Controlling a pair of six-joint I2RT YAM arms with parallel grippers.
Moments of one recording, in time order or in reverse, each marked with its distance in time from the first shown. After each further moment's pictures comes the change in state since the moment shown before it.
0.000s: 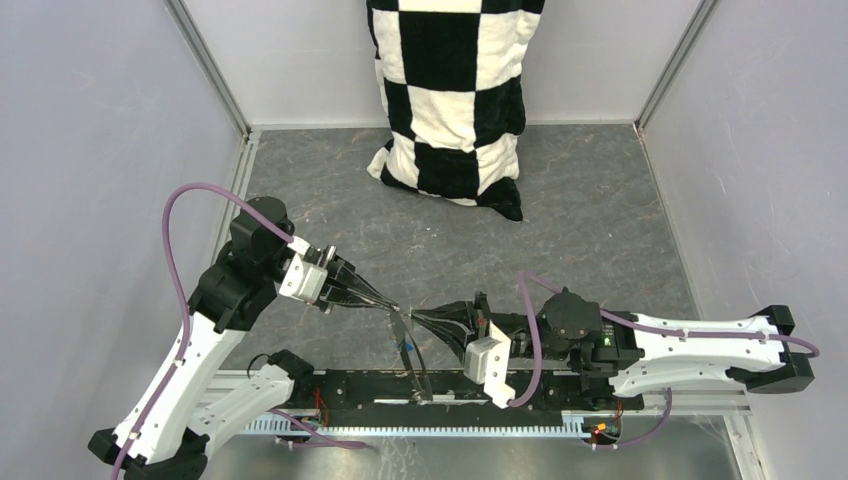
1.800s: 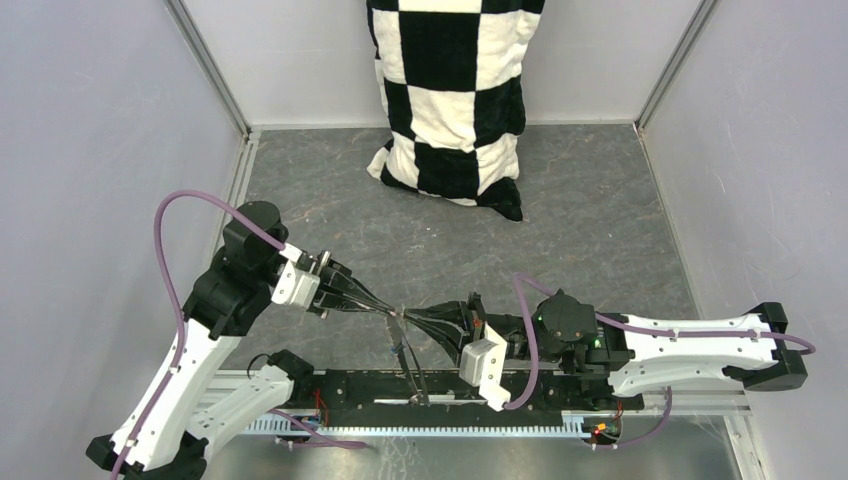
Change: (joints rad) left arm 0.000 -0.021 0.000 0.002 0.017 -0.004; right arm 0.013 0.029 -0.018 0.108 0.014 -0.015
